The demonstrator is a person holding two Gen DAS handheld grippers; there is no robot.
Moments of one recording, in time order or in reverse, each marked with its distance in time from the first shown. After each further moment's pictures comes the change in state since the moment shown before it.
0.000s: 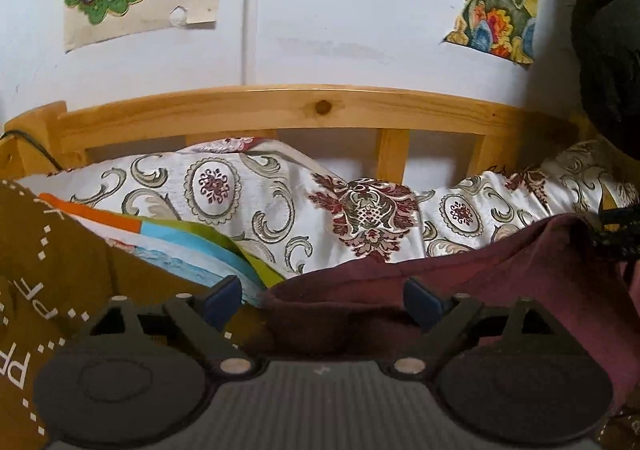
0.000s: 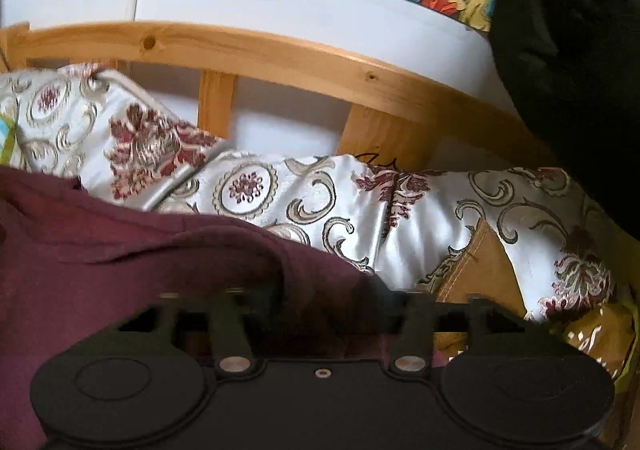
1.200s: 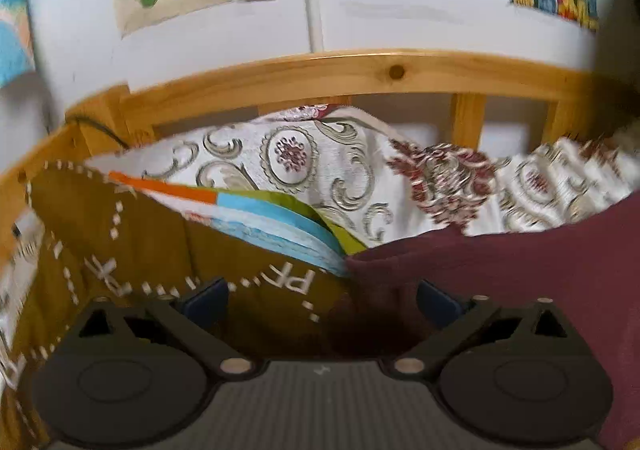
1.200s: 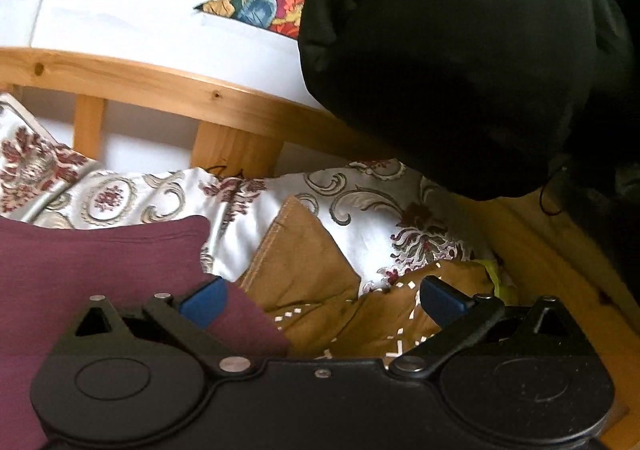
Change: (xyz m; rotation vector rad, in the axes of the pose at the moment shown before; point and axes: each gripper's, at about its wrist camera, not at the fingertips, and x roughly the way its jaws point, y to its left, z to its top) left arm 0.001 0.010 0.000 -0.021 0.117 0.213; right arm -0.039 -0.037 -0.050 0.064 -0.123 -0.374
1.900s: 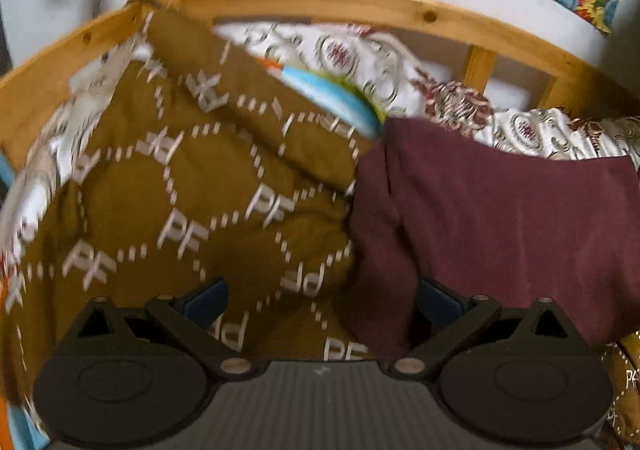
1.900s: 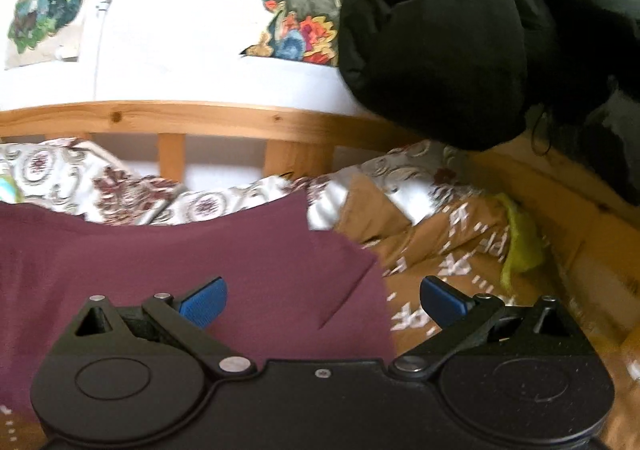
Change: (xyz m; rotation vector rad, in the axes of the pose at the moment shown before) left arm -0.069 0.044 -0.083 -0.170 0.197 -0.018; right arm -0.112 0.027 -0.049 0.175 -0.042 0.149
